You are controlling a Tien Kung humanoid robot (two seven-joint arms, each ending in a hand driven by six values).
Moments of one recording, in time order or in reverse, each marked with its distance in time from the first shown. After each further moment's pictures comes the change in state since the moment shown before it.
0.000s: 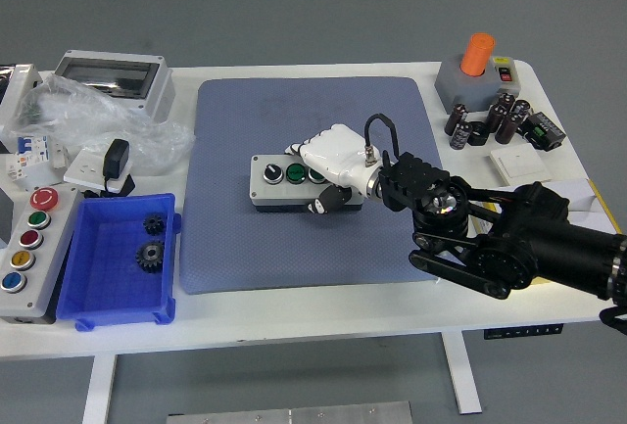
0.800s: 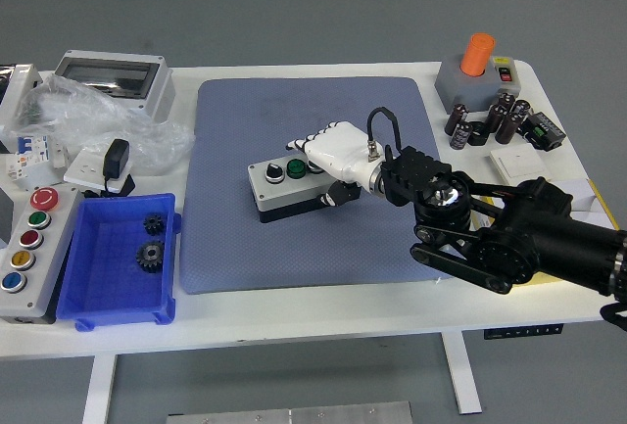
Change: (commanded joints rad) left arm 0.000 0.002 -0.018 0.000 -0.004 -0.046 -0.023; right arm 0.011 -0.007 0.010 -0.005 0.028 0.044 -0.005
